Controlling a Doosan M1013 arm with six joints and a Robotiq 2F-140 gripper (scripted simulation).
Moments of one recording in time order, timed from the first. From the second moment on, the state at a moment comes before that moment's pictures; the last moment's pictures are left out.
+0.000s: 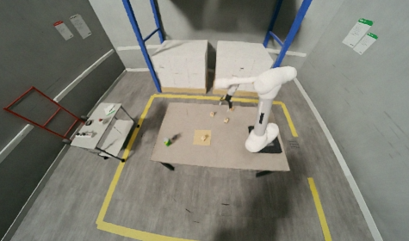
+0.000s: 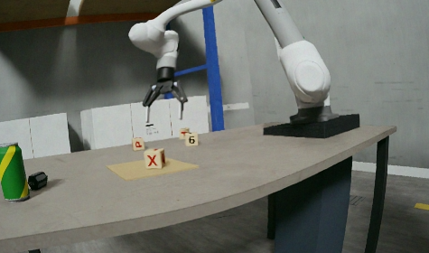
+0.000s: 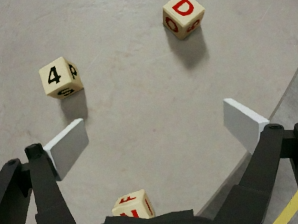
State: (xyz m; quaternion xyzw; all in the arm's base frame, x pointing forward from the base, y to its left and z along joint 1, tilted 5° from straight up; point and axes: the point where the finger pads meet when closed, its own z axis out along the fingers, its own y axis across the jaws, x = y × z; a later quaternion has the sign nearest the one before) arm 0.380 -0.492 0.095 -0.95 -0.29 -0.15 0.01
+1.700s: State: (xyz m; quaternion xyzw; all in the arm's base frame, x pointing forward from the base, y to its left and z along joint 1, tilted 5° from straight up) arm 0.246 -0.520 0.098 -0.94 -0.29 -0.15 0.01
